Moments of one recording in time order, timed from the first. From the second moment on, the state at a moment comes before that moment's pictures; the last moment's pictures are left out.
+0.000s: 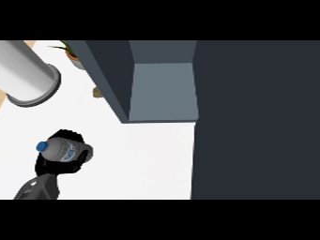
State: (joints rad) left arm -0.33 0.21 0.29 -0.47 0.19 -0.44 -0.74; right arm 0.81 -0.31 -0.38 -2.34 -0.71 0.55 -0.13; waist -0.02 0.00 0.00
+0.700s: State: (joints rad) left arm -0.26 0.08 0.20 -0.83 0.19 -0.30 -0.63; right arm 0.82 -0.33 -0.42 -2.34 -0.75 0.54 -0.12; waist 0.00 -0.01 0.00
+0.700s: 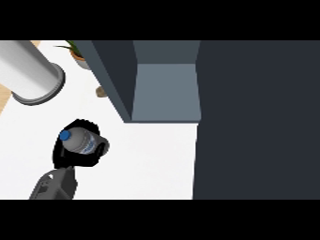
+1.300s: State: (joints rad) left arm -0.28 0.00 -0.11 -1.16 0.29 0.06 -0.39; right arm 0.81 -0.36 -0.44 -2.34 -0.78 0.54 -0.11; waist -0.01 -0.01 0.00
